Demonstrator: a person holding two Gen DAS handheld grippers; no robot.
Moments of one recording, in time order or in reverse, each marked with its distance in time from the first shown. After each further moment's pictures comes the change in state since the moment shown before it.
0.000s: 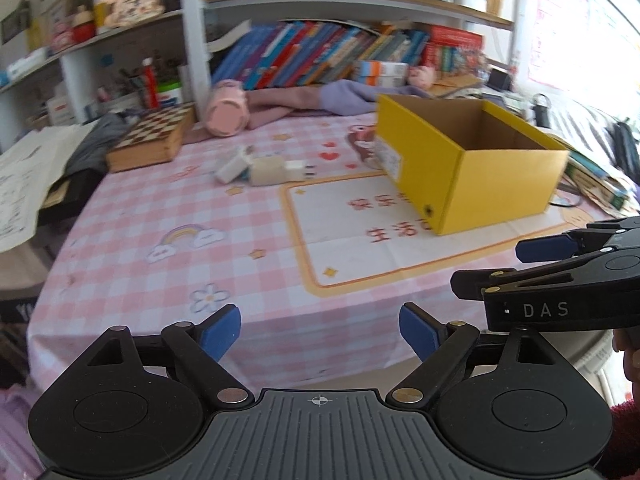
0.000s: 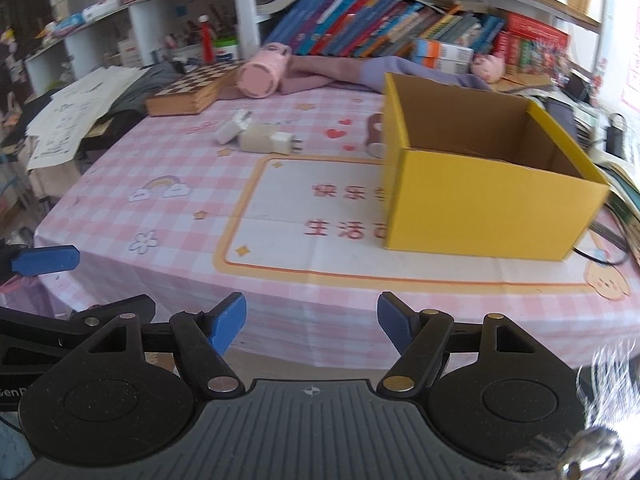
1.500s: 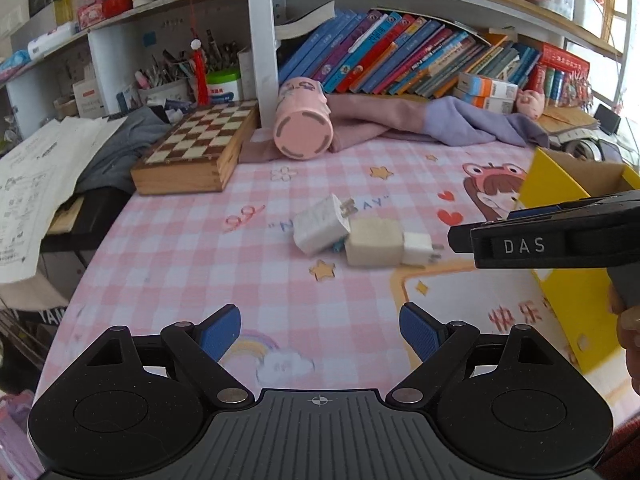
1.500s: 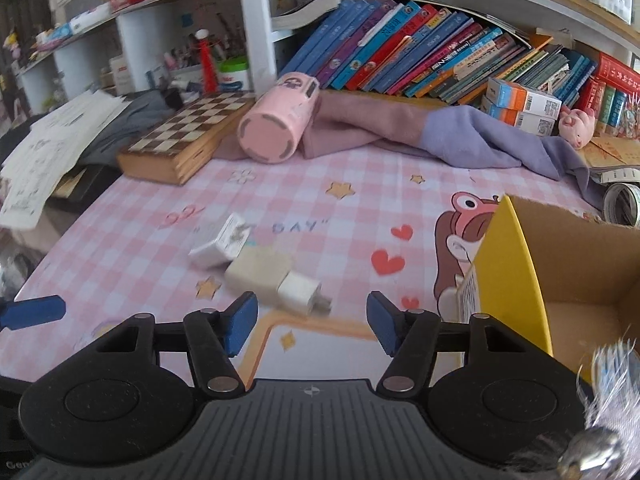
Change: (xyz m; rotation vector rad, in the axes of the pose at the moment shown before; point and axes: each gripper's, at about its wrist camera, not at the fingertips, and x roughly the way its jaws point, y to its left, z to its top) left arm 0.146 0.080 0.112 -0.090 0.017 0.129; right arm 0.182 0.003 0.179 -0.038 -0.032 0.061
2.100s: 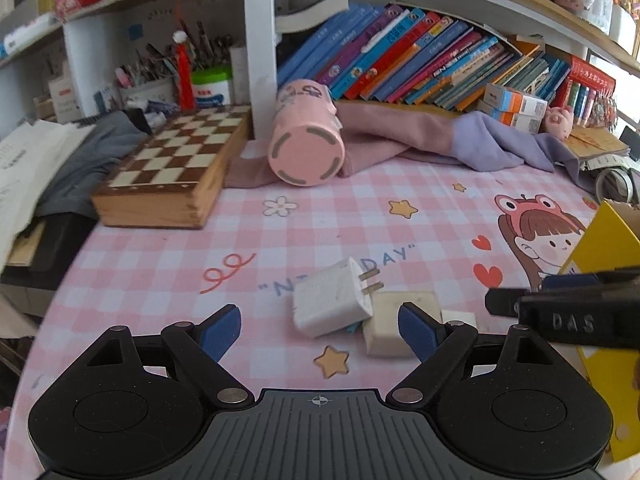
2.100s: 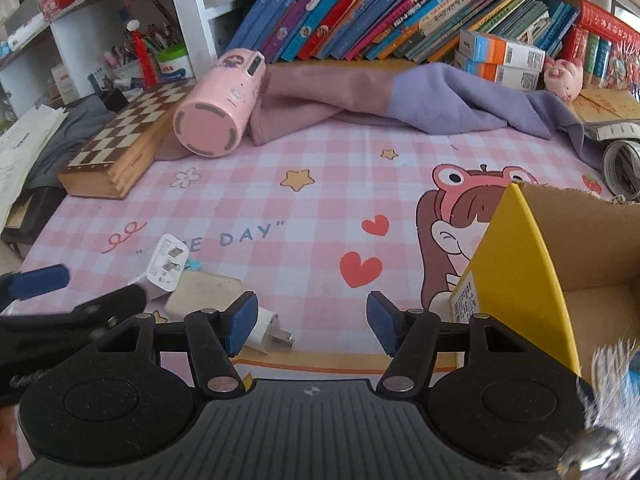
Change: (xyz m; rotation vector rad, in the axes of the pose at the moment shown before) left arm 0.086 0.010 0.050 -0.043 0.020 -0.041; right arm 0.055 -0.028 0.019 0.120 0.090 -0.058
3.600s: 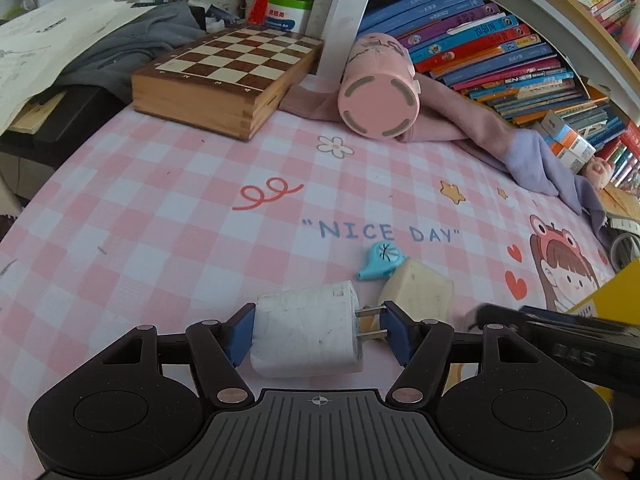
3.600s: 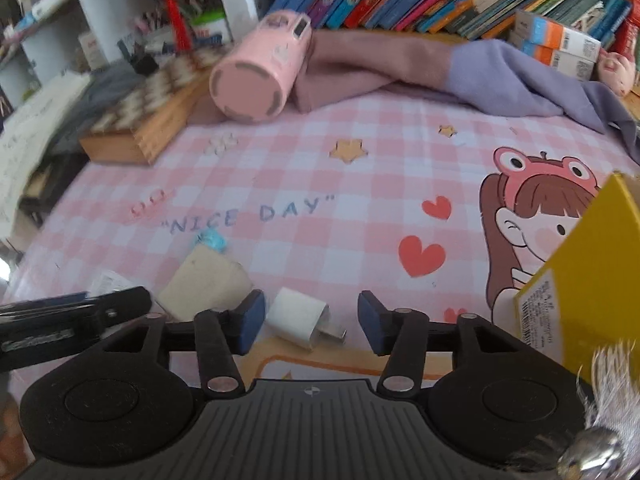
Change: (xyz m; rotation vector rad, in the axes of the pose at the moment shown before) left arm 0.013 0.051 -0.028 -0.305 0.117 -0.028; right arm 0.037 0.020 -0.001 -0.067 0.088 0.092
